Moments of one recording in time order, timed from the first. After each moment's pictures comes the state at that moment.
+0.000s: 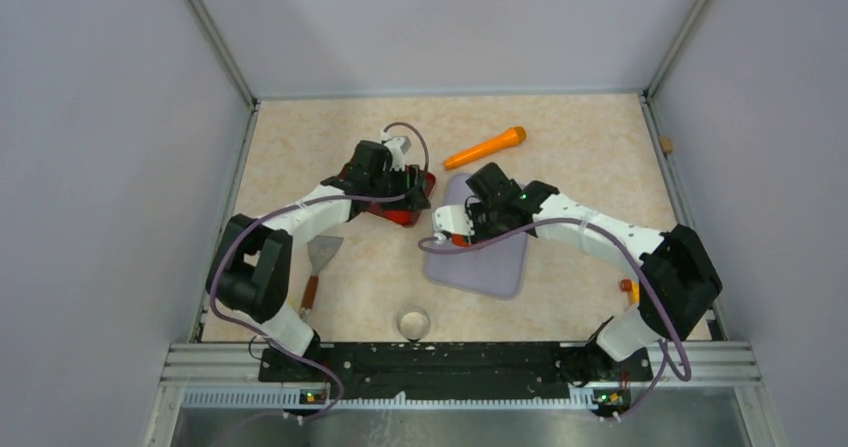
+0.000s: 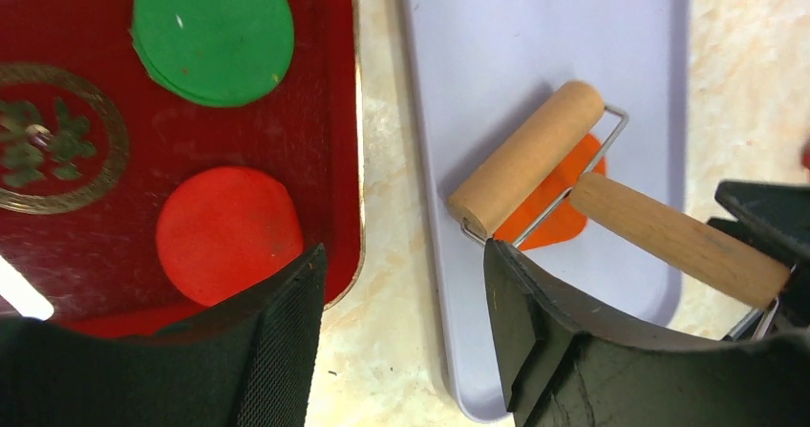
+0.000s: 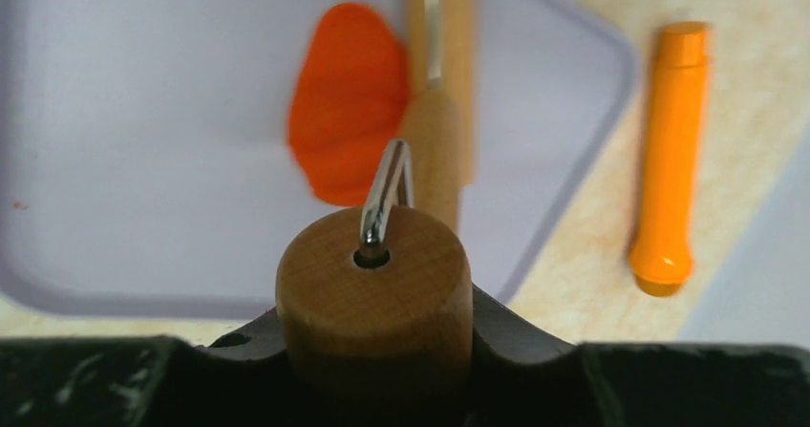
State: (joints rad) left arm -0.43 1.65 1.01 -0.14 0.31 -0.39; right arm 0.77 1.52 1.08 -0.65 -0.01 -1.04
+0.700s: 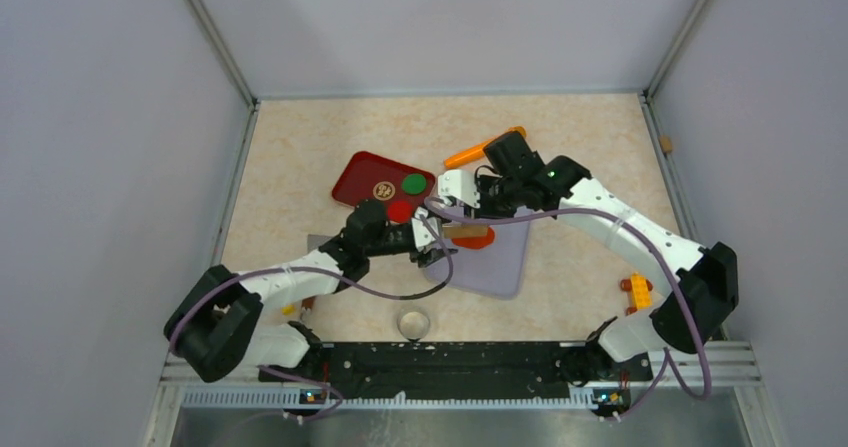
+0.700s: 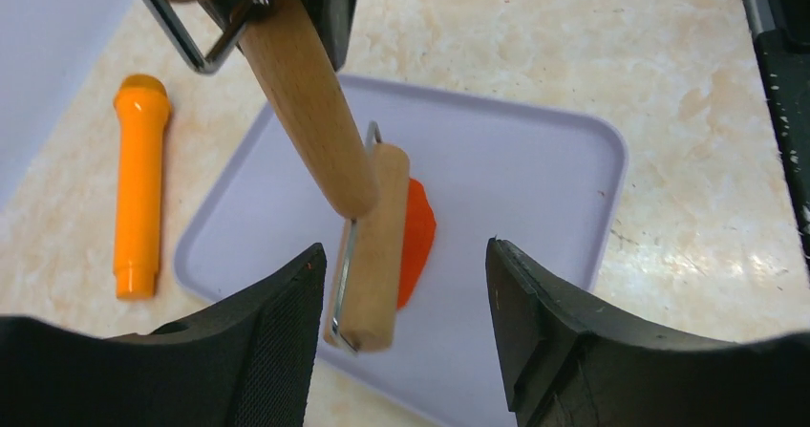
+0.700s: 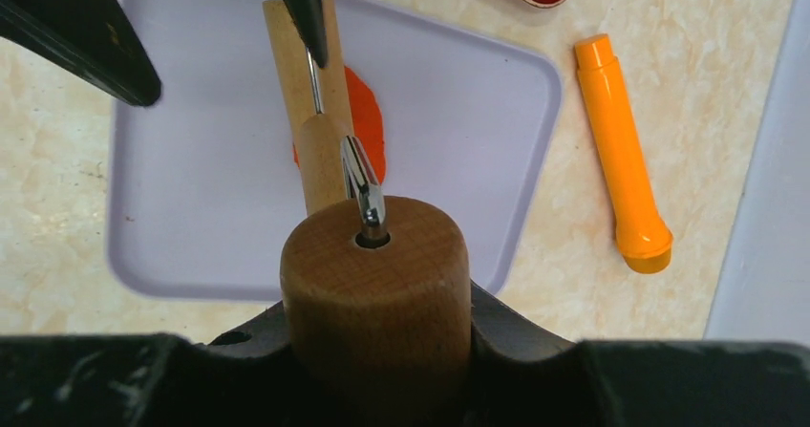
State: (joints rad) left arm -0.68 1.27 0.52 0.49 0.64 0.43; right arm 0.72 1.44 1.32 -0.82 -0.16 -0.89
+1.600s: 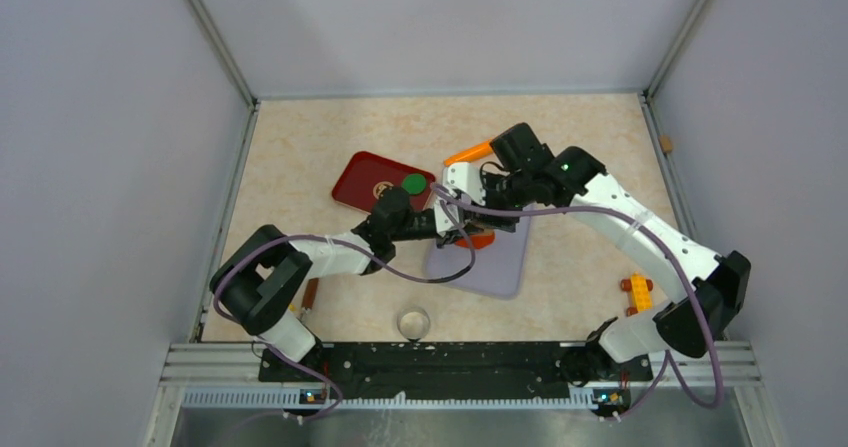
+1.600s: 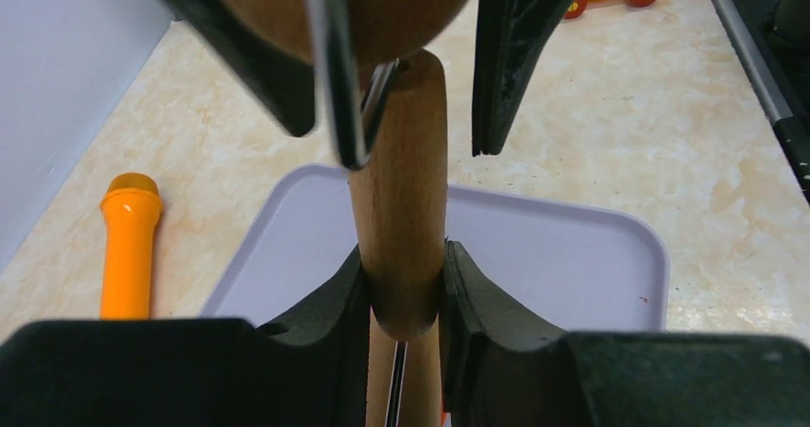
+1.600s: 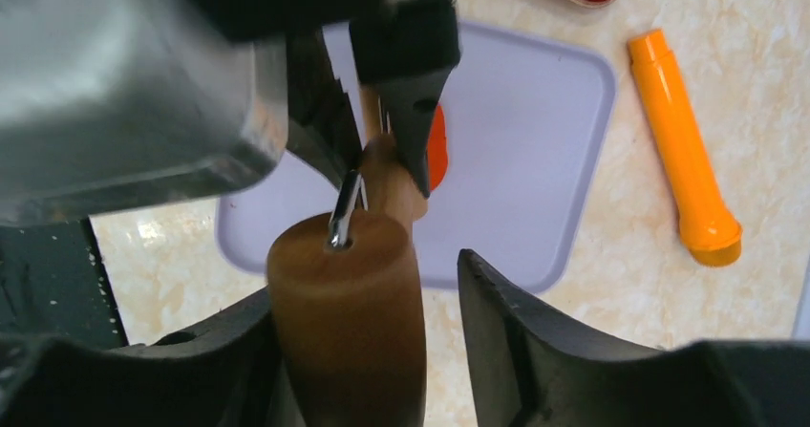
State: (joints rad) left arm -0.74 1.59 0.68 0.83 0.70 0.35; right arm 0.73 1.39 1.39 -0.99 -0.23 -0.79
